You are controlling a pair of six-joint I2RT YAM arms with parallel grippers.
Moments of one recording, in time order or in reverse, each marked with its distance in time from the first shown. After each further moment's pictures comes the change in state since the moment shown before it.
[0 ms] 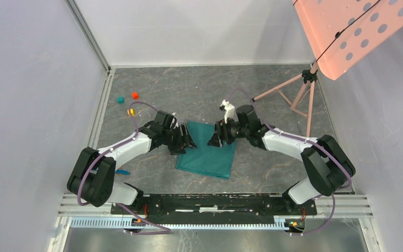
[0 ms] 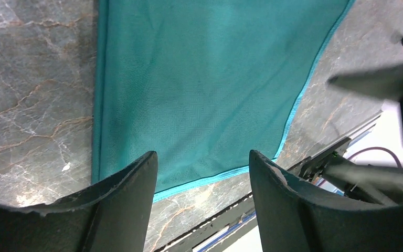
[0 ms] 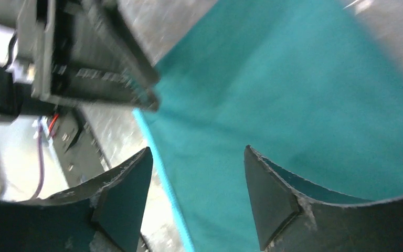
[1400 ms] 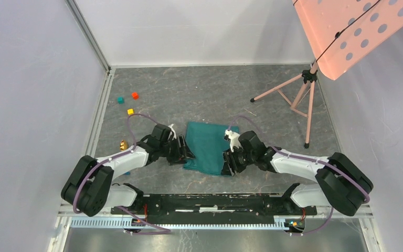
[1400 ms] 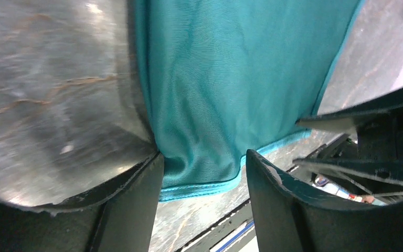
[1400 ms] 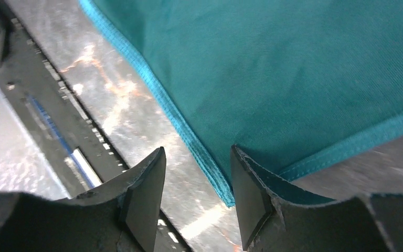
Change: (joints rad) left arm -0.019 -0.091 -0.229 0.159 -0.007 -0.022; right arm 0.197 -0.220 -0.346 -0.095 0.090 0.050
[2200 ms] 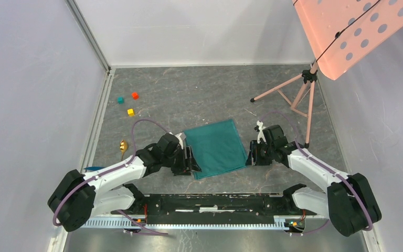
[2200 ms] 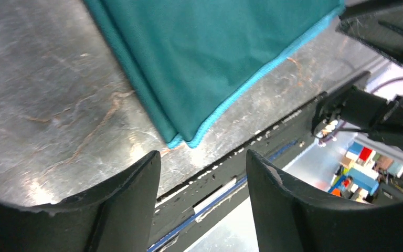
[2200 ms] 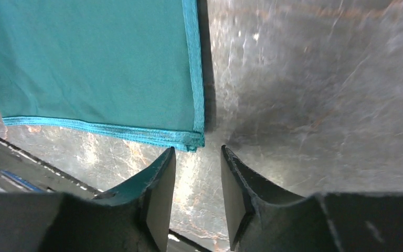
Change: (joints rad) left arm -0.257 -0.193 -0.026 -0.090 -0.026 -0.133; right arm -0.365 -0.195 0.036 -0.413 0.159 0.010
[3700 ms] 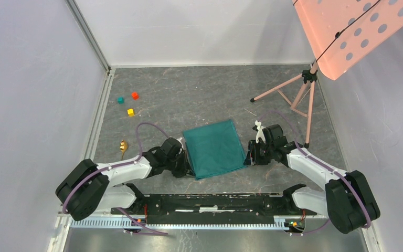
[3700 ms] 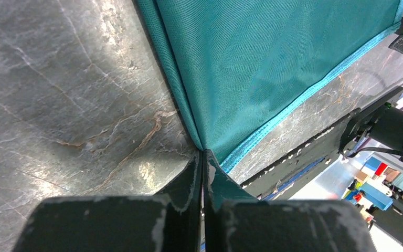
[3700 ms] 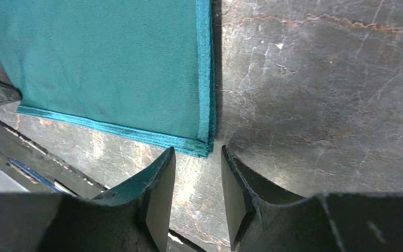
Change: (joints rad) left arm -0.011 0.134 -0.066 0.108 -0.068 -0.019; right arm -0.010 0.032 -0.027 0.051 -0.071 -0.010
